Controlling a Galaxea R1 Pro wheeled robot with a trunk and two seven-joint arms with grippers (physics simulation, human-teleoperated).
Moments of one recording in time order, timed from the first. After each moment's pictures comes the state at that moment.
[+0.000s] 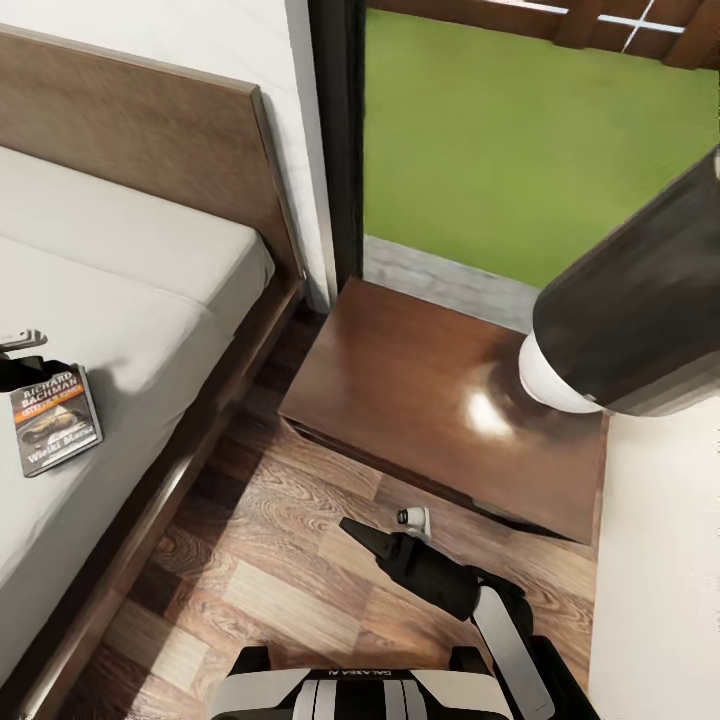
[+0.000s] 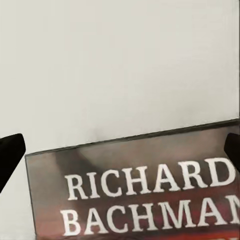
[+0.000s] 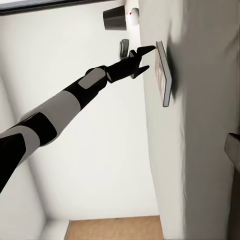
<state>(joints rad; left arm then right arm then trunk) -1.52 0.56 1.05 -0.21 -1.02 0.46 -0.36 -0.28 0.06 0.18 -1.35 -0.83 0.69 0.90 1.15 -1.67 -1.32</state>
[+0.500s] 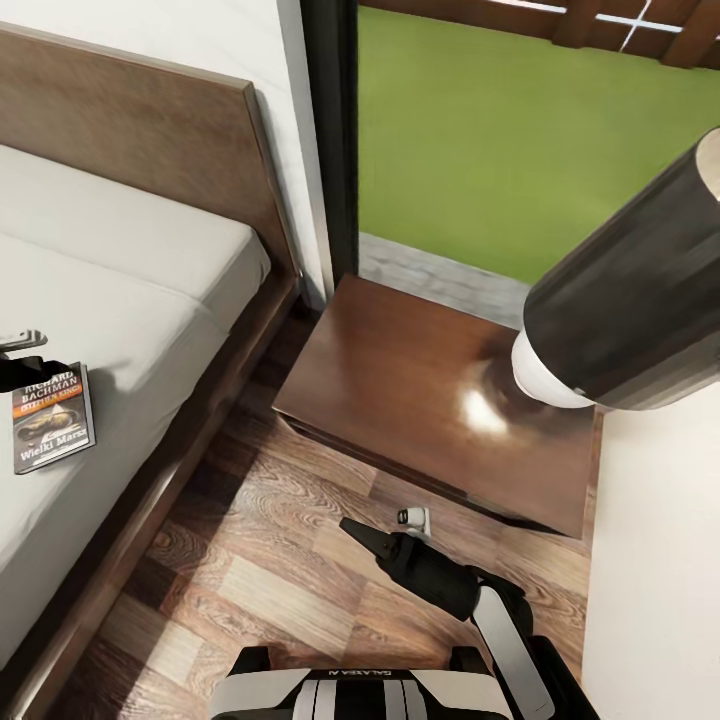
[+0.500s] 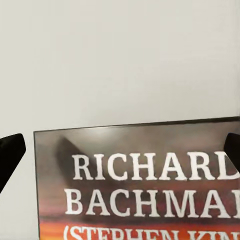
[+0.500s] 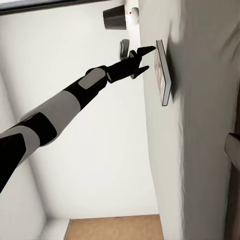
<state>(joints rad) -1.52 0.56 1.04 -0.21 -1.03 0.46 -0.36 -0.28 0.06 0.18 -1.35 -0.83 0.69 0.90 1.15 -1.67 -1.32</state>
